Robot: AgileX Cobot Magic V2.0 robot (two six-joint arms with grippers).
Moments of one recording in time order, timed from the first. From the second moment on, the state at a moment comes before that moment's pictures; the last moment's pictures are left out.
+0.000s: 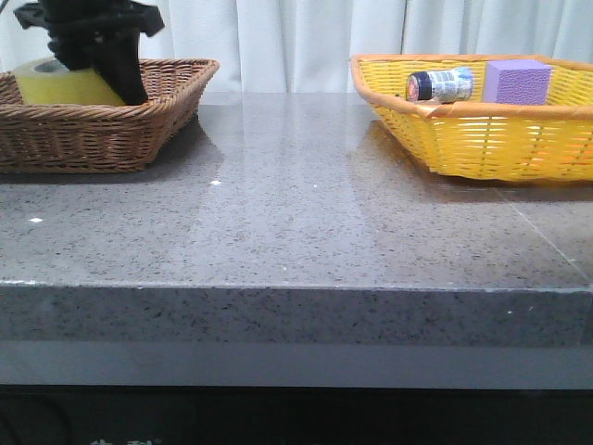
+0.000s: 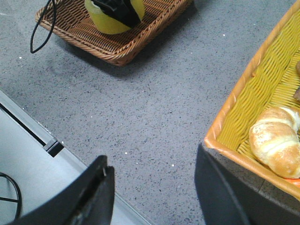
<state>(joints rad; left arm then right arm) -0.25 2.01 -1.91 -0.09 1.12 0.23 0.58 0.90 -1.01 0.14 0.68 -0.02</state>
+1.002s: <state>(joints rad) -0.35 1.53 -1.76 -0.20 1.17 0.23 0.58 0.90 -1.01 0.14 0.68 -0.02</state>
